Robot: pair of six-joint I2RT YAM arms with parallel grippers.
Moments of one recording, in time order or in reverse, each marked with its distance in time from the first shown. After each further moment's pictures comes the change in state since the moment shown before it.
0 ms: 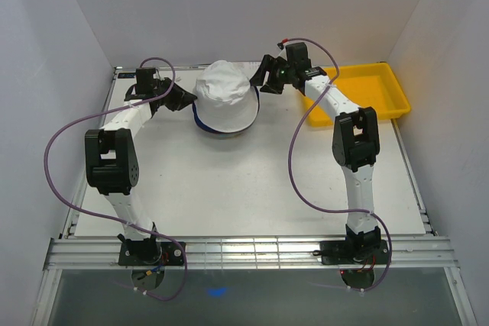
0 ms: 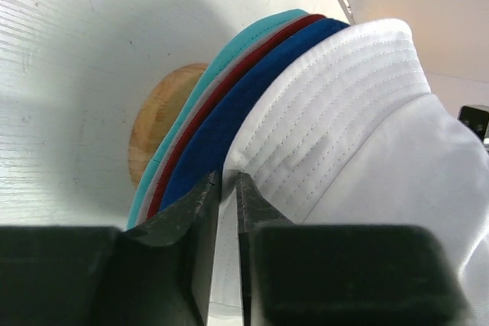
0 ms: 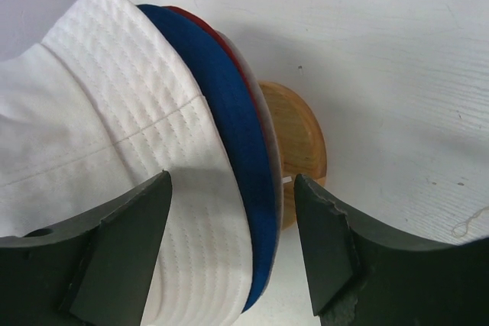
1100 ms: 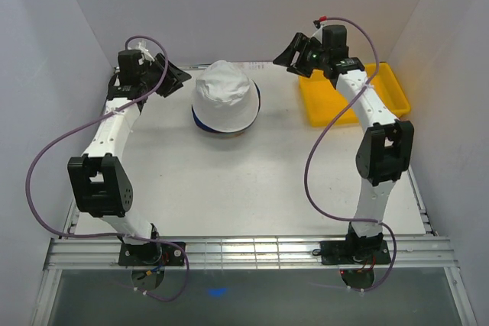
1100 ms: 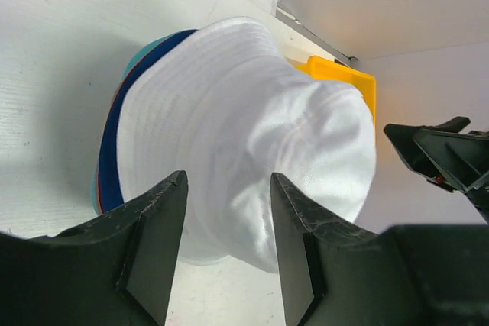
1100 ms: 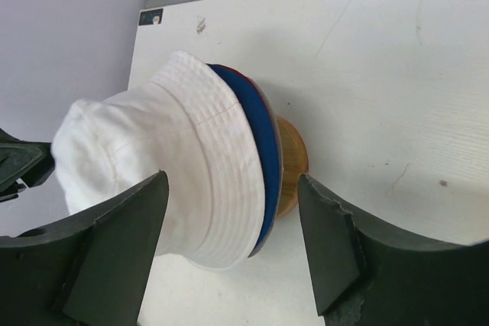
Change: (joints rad) left arm 0.002 -0.204 0.088 -0.125 -0.042 0.171; right arm -0.121 -0.227 -0.064 -0.029 0.020 -0.003
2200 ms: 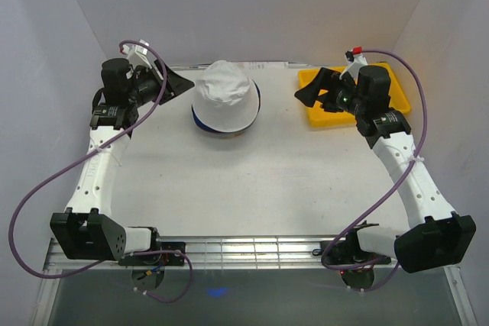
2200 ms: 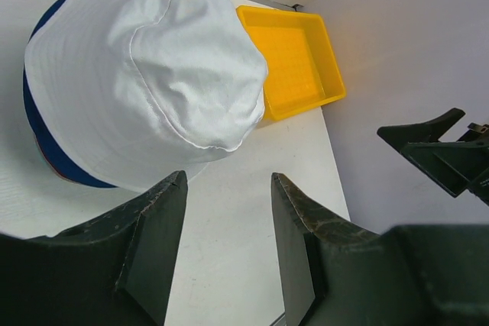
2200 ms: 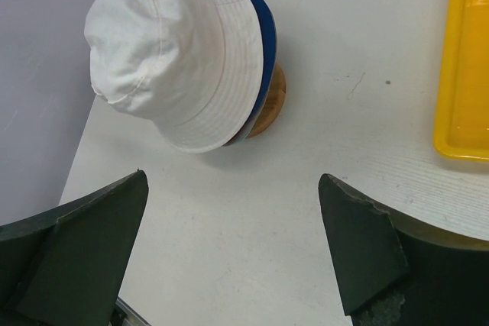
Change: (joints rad) left arm -0.035 -0.365 -0.115 -0.070 0.137 0.149; right arm -0.023 -0.797 -0.667 -0.005 0.113 -0.159
